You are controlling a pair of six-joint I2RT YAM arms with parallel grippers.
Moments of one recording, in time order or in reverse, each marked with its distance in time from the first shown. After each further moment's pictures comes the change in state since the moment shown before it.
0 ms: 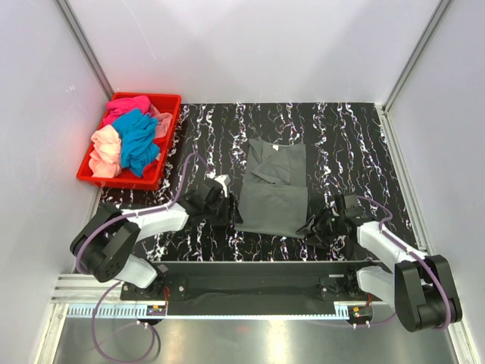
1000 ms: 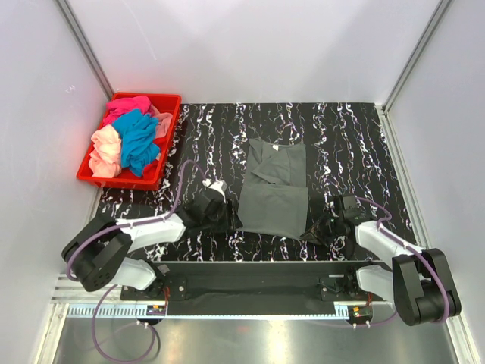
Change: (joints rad) left arm -0.087 -0.084 -0.096 0.058 -0.133 -0.130; right arm 0.006 0.042 -0.023 0.061 0.030 0.021
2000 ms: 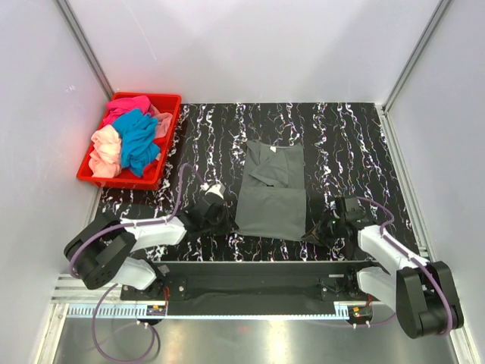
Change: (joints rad) left arm -0.021 0.018 -0.053 0.090 -0.022 -0.099; right arm 0.000 -0.082 -0.011 -0.051 0.009 -0.033
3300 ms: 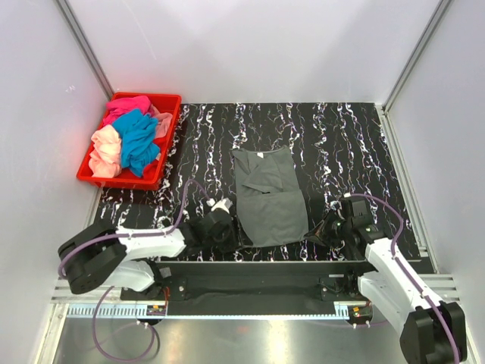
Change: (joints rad) left arm -0.195 -0.100 -0.053 -0.035 0.007 -0.253; right arm 0.013 -0.264 0.038 -0.185 0.013 -0.033
